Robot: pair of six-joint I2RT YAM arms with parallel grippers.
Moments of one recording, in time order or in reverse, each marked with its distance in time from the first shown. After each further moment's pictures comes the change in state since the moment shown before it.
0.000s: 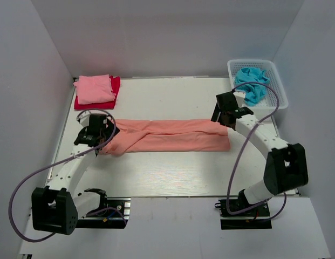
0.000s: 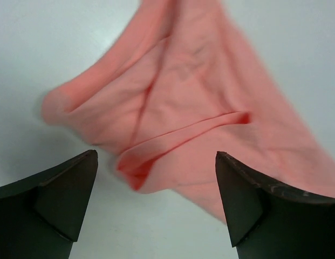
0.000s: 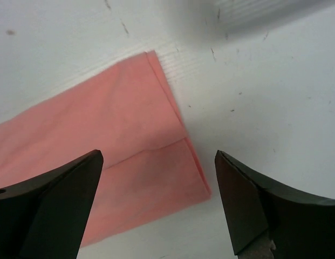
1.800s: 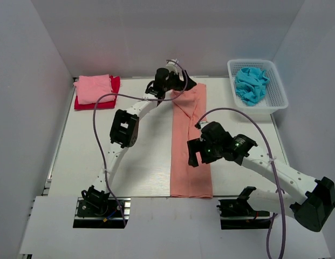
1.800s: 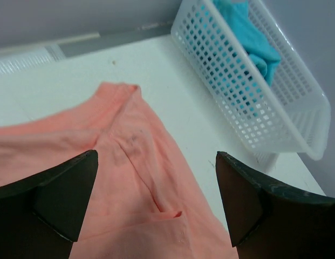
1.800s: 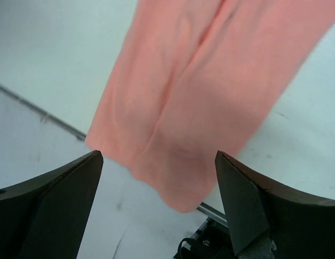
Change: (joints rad) left arm -0.333 1.621 1.629 0.705 0.774 0.306; right arm 0.481 -0.451 -0.196 -0.229 -0.599 -0.165
